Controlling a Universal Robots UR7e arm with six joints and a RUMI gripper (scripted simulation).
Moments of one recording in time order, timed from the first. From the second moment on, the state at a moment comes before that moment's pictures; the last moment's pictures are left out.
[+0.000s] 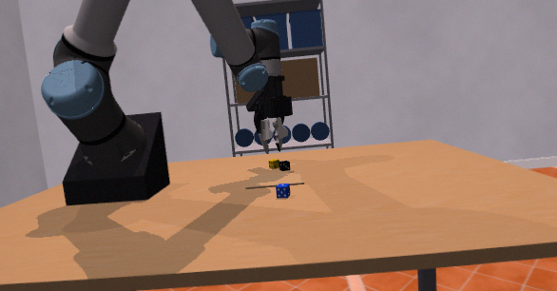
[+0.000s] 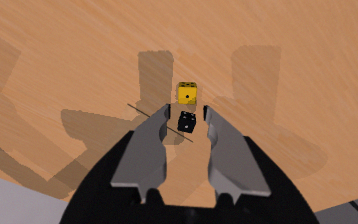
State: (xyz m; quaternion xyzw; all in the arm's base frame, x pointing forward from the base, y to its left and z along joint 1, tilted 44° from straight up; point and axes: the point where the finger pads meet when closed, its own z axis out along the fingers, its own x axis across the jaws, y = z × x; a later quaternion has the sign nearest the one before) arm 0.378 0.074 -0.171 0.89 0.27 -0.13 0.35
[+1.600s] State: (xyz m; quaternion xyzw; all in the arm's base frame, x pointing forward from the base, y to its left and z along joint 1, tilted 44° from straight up) arm 0.378 0.064 -0.181 0.89 0.27 -0.13 0.35
